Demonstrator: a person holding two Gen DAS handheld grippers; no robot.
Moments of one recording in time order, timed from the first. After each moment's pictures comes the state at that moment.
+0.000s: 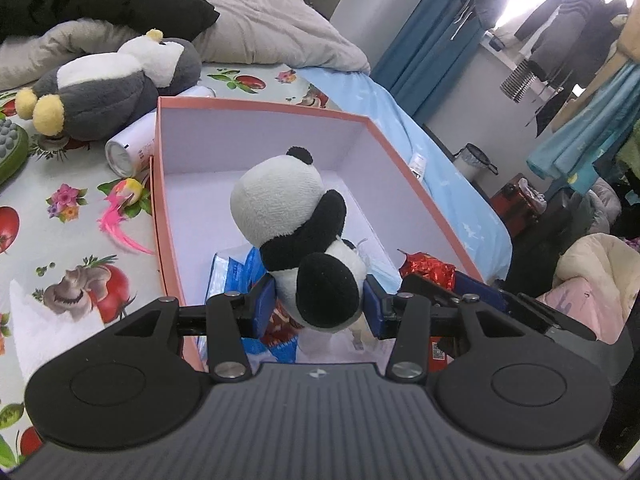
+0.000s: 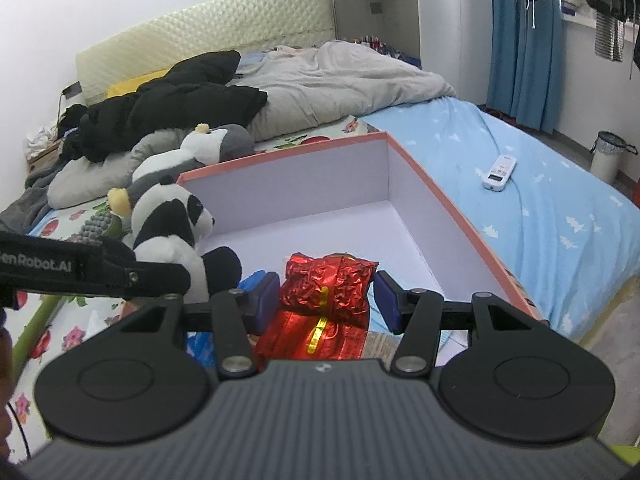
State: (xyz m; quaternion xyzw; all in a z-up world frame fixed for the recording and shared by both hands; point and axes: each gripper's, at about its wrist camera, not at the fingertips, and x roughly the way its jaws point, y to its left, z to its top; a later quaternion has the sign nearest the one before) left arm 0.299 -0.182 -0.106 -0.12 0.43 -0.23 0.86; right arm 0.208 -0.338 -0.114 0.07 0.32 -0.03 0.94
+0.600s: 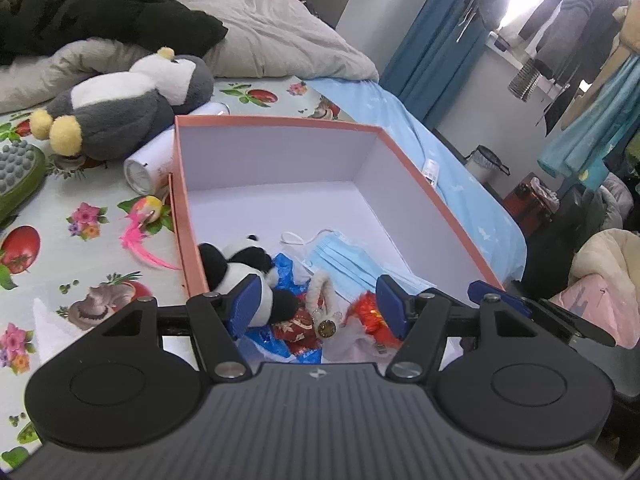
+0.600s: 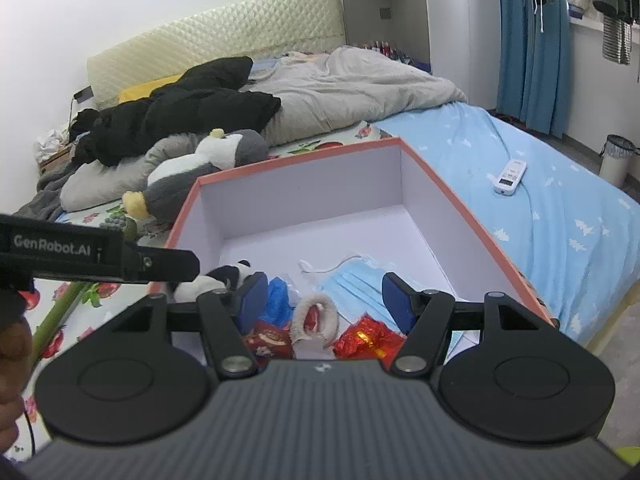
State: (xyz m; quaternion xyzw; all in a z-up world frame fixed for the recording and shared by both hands) left arm 0.290 -0.169 -0.096 -0.09 0.41 -0.22 0.88; right arm 0.191 -0.330 -0.106 0.07 0.31 -0.01 0.95
